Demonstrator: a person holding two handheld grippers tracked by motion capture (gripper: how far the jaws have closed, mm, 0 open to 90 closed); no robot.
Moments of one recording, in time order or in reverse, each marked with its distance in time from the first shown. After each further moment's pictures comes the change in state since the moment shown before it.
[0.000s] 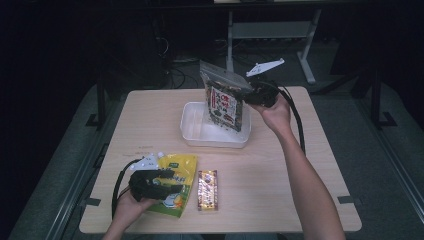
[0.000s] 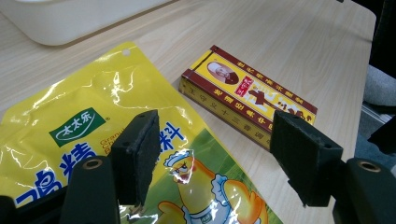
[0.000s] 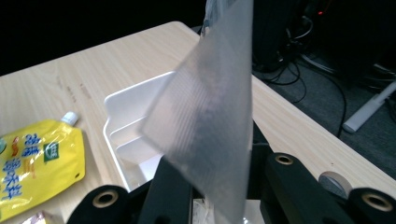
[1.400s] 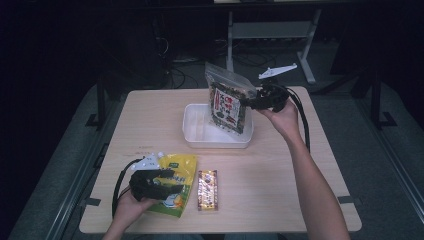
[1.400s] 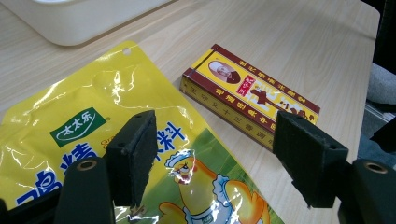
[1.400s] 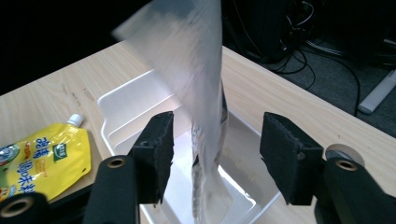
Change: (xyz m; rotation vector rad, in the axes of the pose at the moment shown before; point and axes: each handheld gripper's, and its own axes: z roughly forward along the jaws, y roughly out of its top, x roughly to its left) left arm 0.000 0.001 0.001 0.006 0.010 -0.001; right arm -0.018 -0.027 -0.009 -0.013 0.025 0.127
